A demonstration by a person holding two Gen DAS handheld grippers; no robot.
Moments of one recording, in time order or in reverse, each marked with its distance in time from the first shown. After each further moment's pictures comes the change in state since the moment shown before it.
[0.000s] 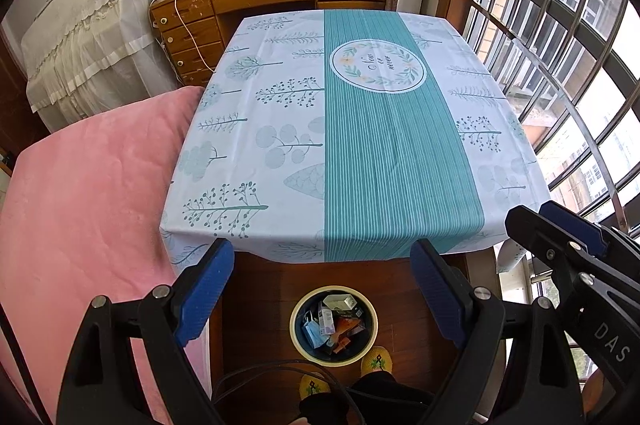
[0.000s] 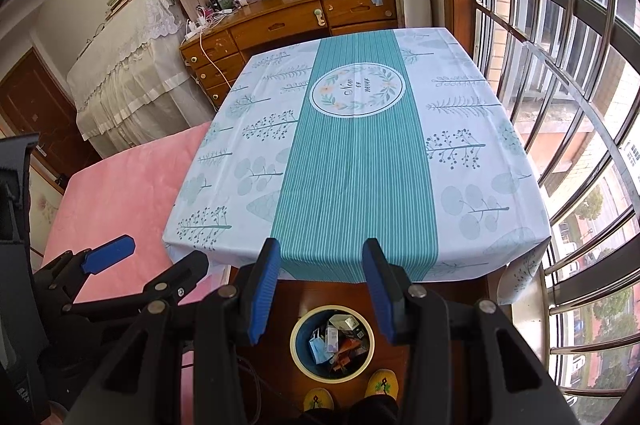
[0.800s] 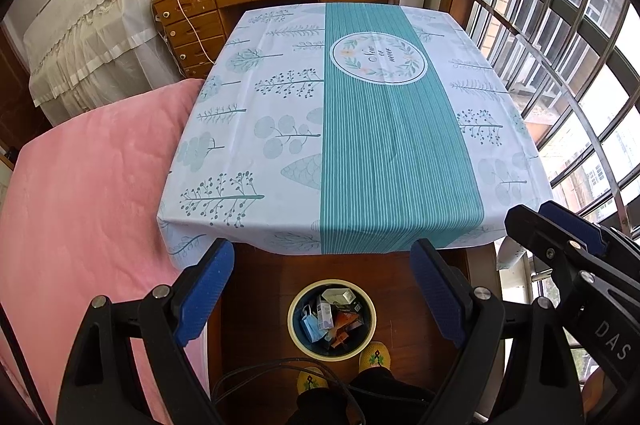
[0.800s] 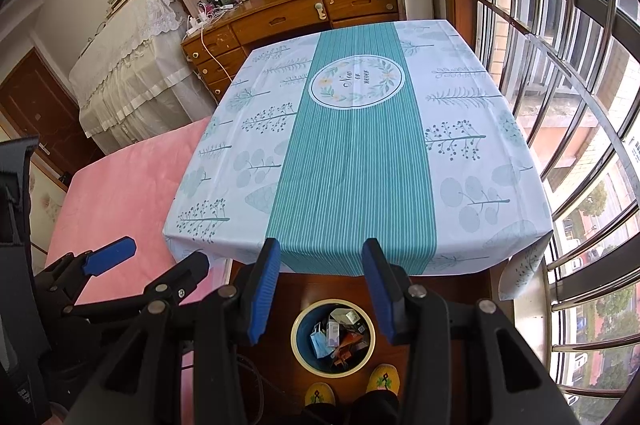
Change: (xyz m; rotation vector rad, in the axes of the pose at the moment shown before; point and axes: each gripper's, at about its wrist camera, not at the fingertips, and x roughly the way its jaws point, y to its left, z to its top) left arm 0.002 -0.004 -0.006 -0.001 0.020 0.008; right arm 0.003 -0.001 -0.011 0.006 0.015 0.011
